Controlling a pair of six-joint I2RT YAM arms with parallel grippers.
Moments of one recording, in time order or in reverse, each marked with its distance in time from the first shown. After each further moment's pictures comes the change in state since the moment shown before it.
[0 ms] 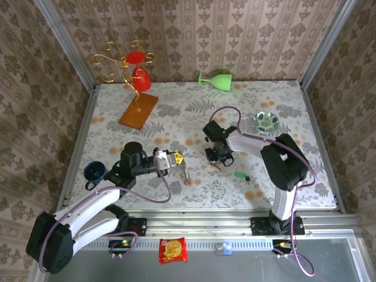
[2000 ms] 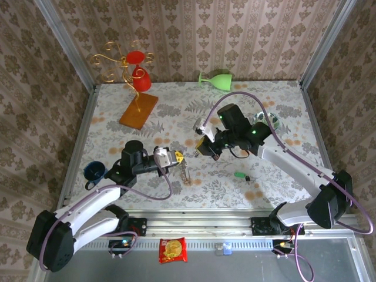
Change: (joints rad) left arm 0.000 0.024 0.025 -0.014 0.005 -0.064; right arm 0.051 -0.473 0.077 -0.001 -0.475 -0.633
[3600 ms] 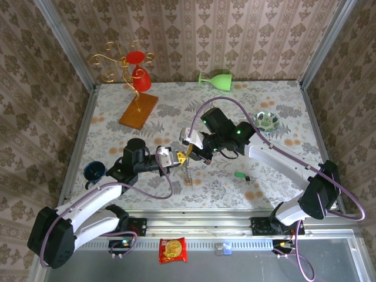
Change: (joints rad) left arm -0.012 0.031 0.029 -0.016 0.049 0.012; right arm 0.106 0.112 0.080 -0.044 0.077 -0.169
